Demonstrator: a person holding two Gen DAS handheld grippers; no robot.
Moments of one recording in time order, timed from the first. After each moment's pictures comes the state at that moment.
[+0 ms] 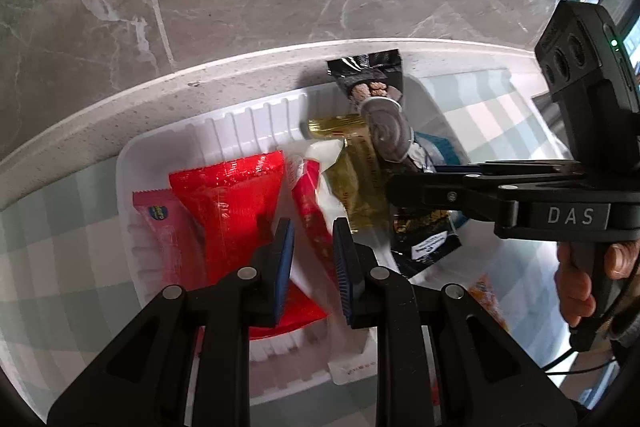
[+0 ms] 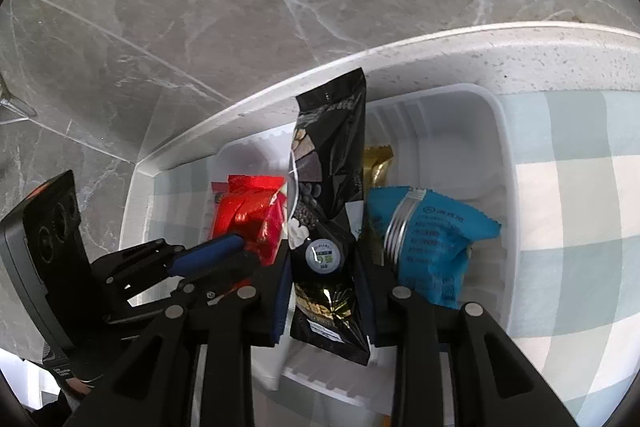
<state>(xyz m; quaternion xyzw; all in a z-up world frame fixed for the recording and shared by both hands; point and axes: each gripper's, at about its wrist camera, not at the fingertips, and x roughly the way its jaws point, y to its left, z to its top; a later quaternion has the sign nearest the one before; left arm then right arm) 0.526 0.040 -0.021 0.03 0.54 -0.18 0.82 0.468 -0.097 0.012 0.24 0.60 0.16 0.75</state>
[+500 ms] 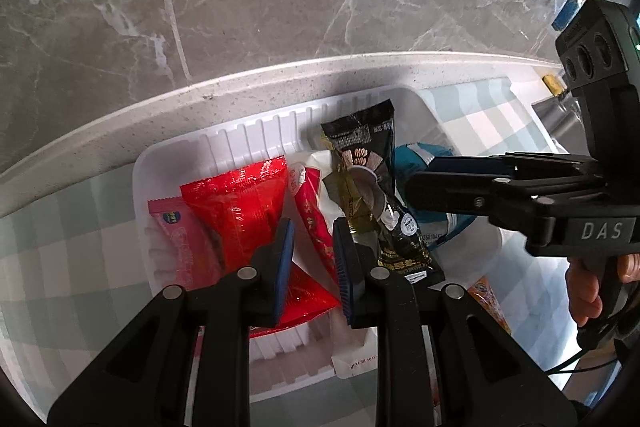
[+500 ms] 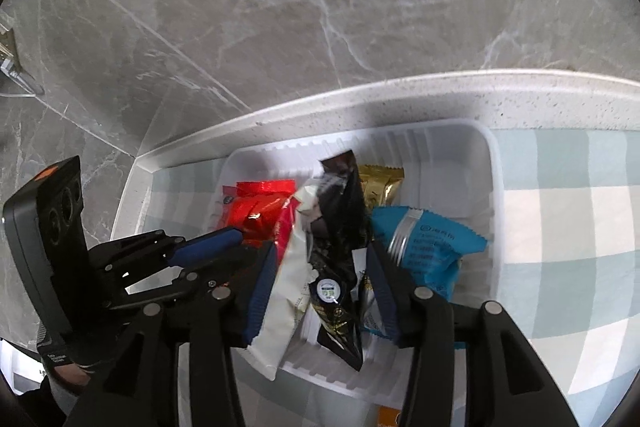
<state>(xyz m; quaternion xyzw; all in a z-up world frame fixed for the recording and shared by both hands) 0.517 0.045 -0.006 0.03 0.52 -0.18 0.84 0.462 -0.089 0.040 0.20 0.57 0.16 0.78</state>
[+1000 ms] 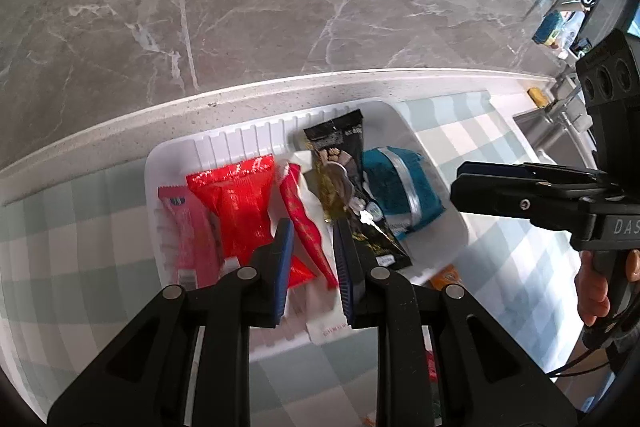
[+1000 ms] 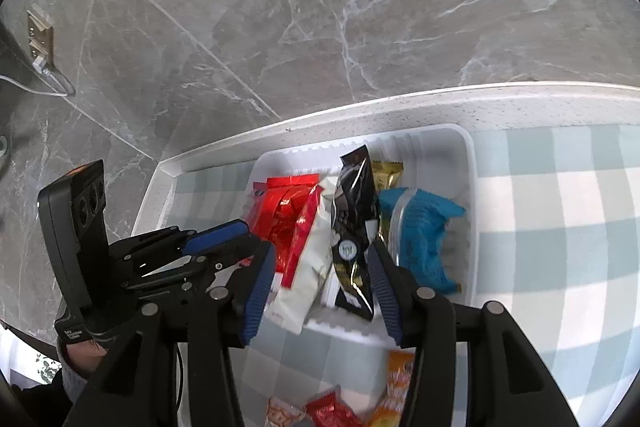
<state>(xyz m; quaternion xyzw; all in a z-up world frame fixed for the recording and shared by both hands) 0.473 0.055 0.032 0.01 0.49 -0.19 0.85 0.420 -0.101 0.083 0.21 0.54 0.17 0.80</state>
